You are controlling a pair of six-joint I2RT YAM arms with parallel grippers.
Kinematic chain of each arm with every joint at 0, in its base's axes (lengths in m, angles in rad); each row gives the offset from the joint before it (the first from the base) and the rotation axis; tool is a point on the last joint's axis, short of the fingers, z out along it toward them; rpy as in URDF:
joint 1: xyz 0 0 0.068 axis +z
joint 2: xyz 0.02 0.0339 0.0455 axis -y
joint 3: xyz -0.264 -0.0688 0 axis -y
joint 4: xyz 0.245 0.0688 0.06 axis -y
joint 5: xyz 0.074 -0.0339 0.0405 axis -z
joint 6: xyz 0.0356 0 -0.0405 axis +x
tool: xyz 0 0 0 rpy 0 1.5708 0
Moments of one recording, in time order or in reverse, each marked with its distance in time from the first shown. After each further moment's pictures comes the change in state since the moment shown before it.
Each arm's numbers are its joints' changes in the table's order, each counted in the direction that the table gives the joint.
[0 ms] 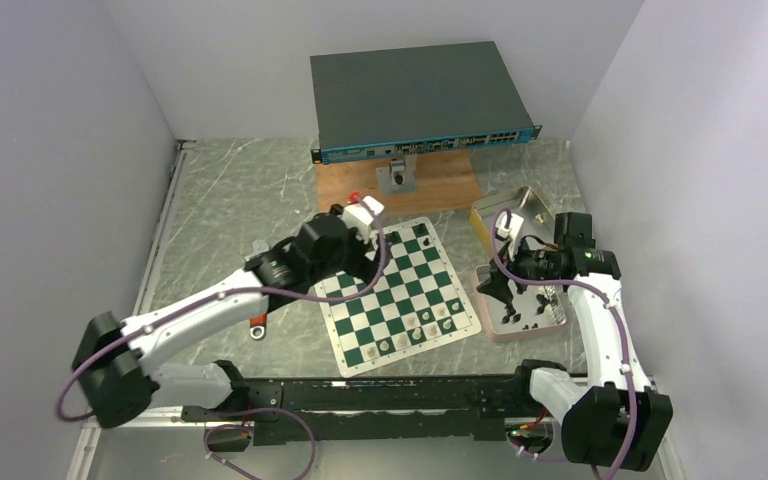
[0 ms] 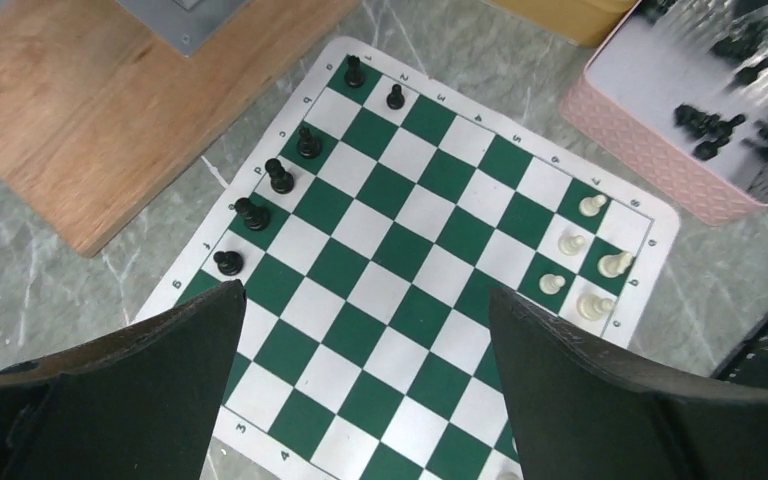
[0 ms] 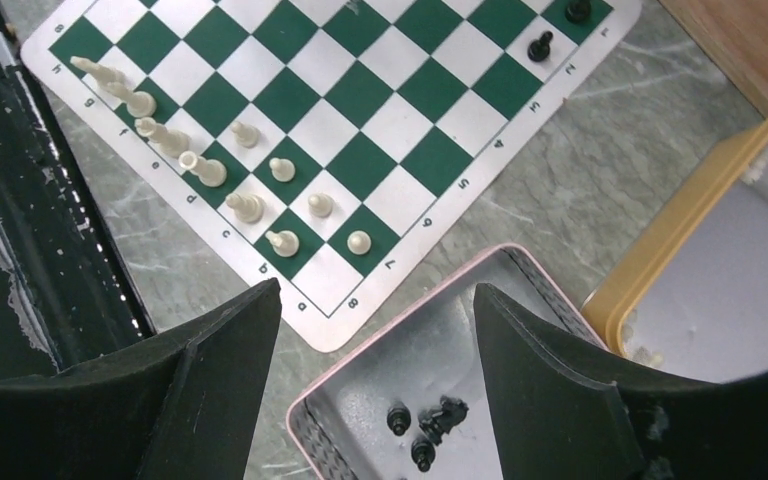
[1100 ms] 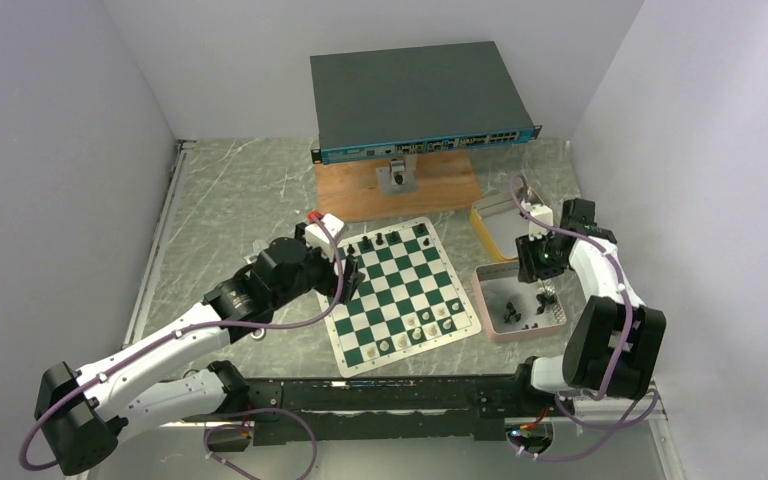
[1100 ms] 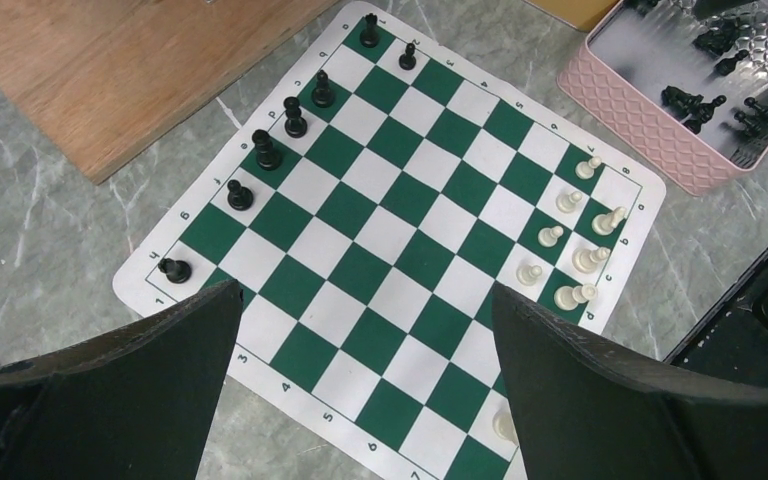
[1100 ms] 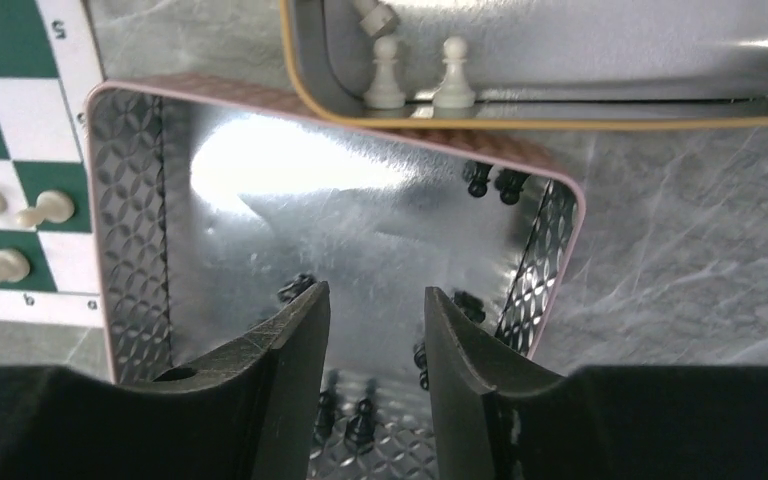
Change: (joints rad) left arm 0.050 0.345 -0.250 -0.005 0.027 -0.070; right arm -0.133 -0.315 0.039 0.165 0.583 0.426
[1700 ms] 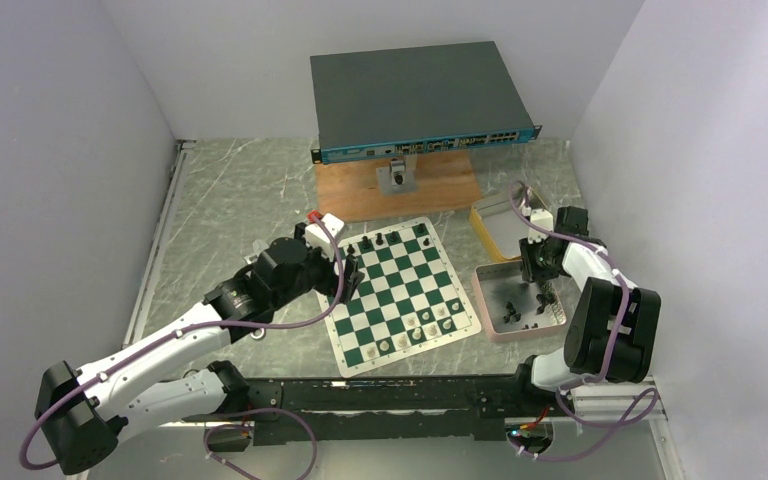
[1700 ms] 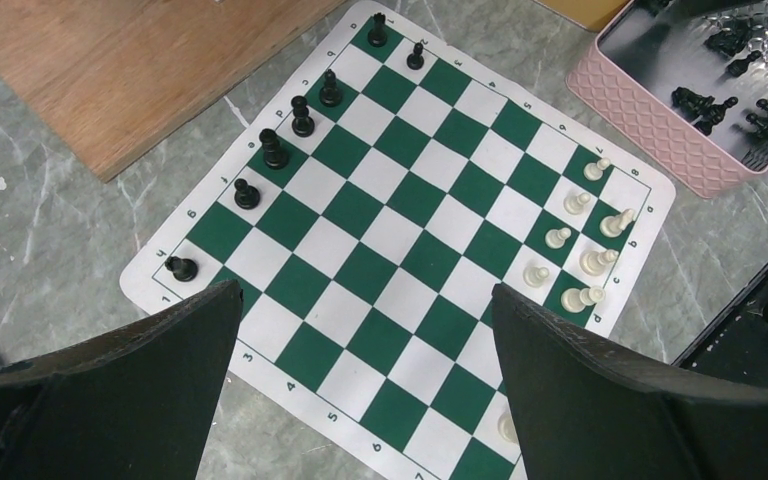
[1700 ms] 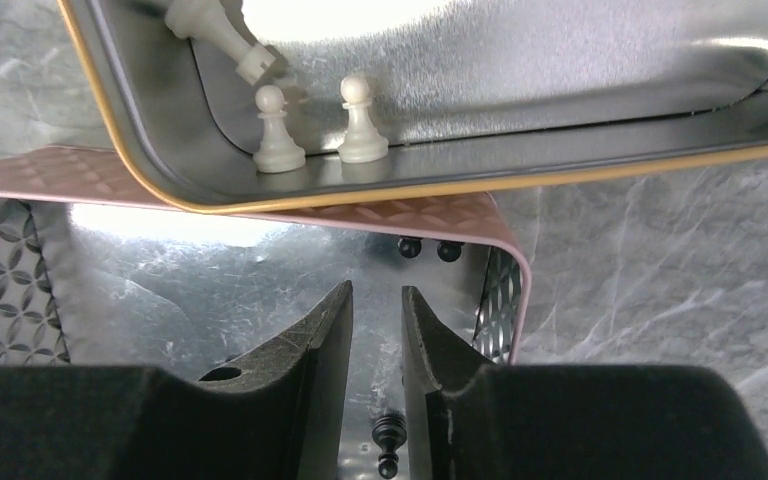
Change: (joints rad) left arm -0.005 -0.002 0.000 -0.001 -0.019 0.002; right arm -0.002 -0.109 -0.092 0.275 0.084 0.087
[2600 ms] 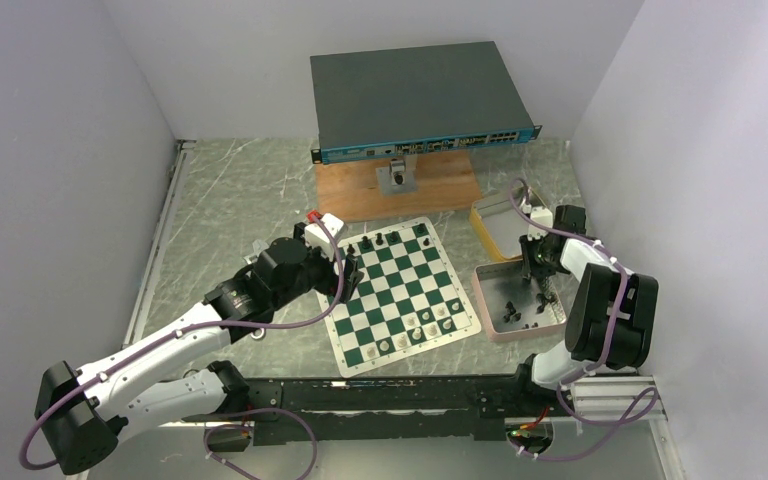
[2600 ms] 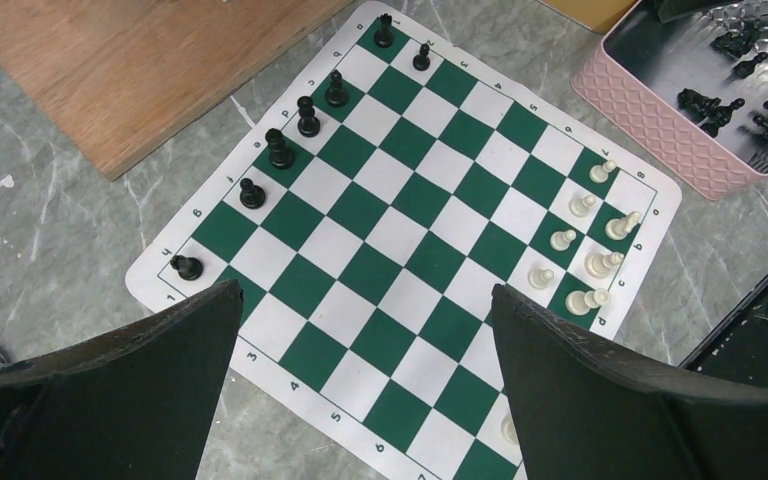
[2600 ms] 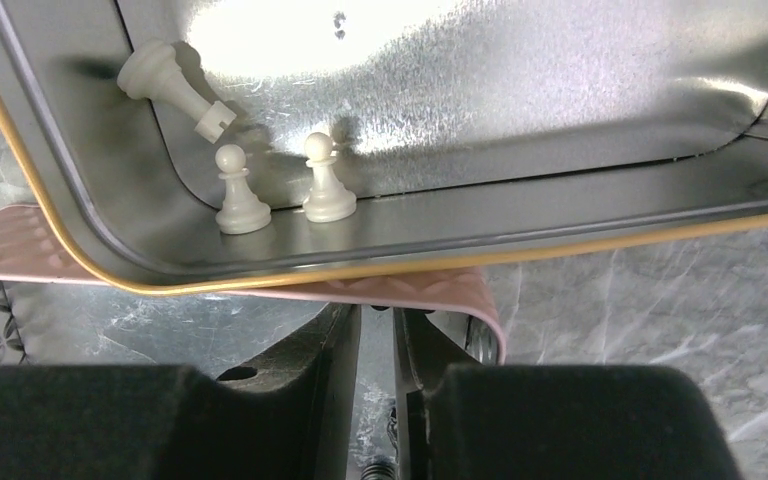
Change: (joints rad) left arm 0.000 -0.001 0.000 0.000 -0.011 0.000; right arm 0.000 -0.077 -0.006 0.096 0.006 0.025
